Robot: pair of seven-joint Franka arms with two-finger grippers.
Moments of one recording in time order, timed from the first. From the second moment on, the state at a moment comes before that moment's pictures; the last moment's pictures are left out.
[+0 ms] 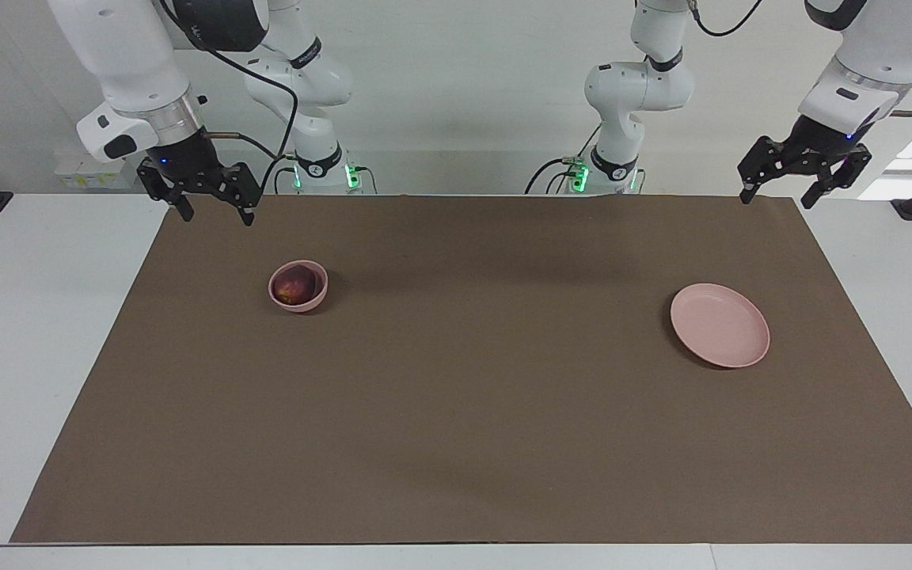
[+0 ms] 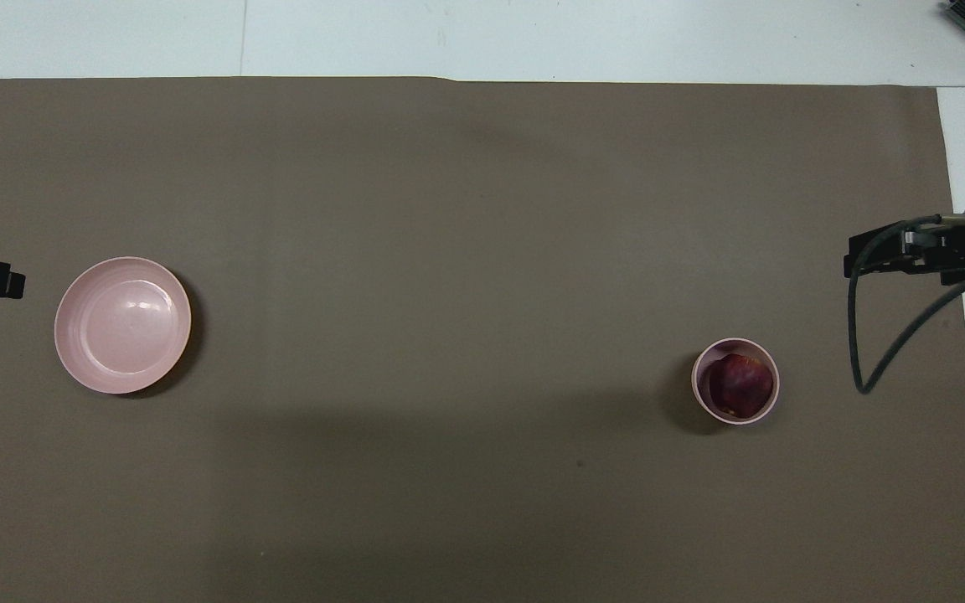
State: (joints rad) left arm -0.08 -0.07 0.08 -1.58 -0.03 1.56 0.14; right arm -0.04 0.01 0.06 -1.56 0.00 1.58 0.11
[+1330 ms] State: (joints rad) left arm -0.08 -0.07 0.08 -1.58 -0.03 1.56 0.14; right arm -0.03 0.01 0.06 -1.57 -0.01 1.56 0.10
